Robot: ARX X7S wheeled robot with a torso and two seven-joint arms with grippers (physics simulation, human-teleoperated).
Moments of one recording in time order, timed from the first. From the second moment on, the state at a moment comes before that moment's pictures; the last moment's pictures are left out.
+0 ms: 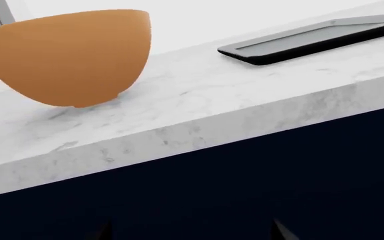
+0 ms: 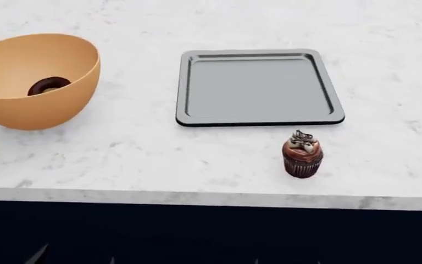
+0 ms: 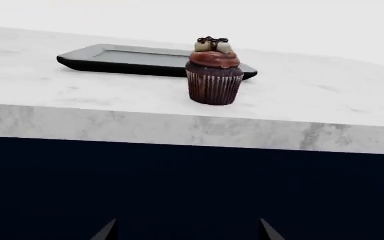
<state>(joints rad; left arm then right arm) -0.04 -0.13 0.25 -0.03 0.07 -0.05 -0.19 0.02 0.12 -0.19 0.05 0.05 0.00 0.26</state>
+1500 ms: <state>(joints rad) -0.04 -0.31 0.09 0.84 -0.15 -0.79 -0.11 -0.05 0.31 -0.09 -0.67 0.24 0.46 0.26</state>
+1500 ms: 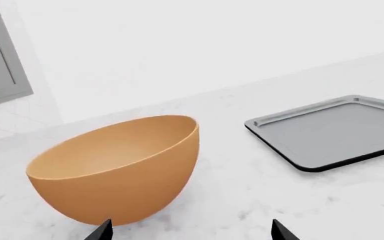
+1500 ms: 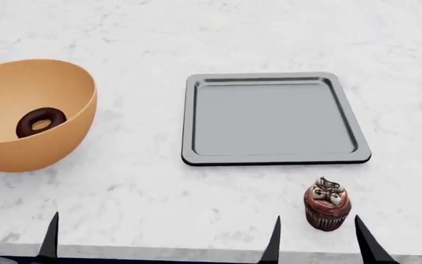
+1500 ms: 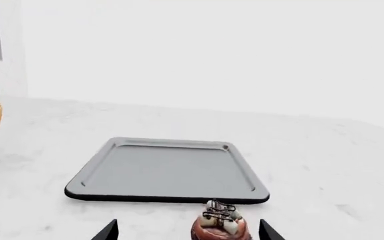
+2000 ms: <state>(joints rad) -0.06 -0.32 0.07 0.87 -0.17 -0.82 -0.11 -0.04 0.33 -0.07 -0.74 0.26 0.48 0.27</state>
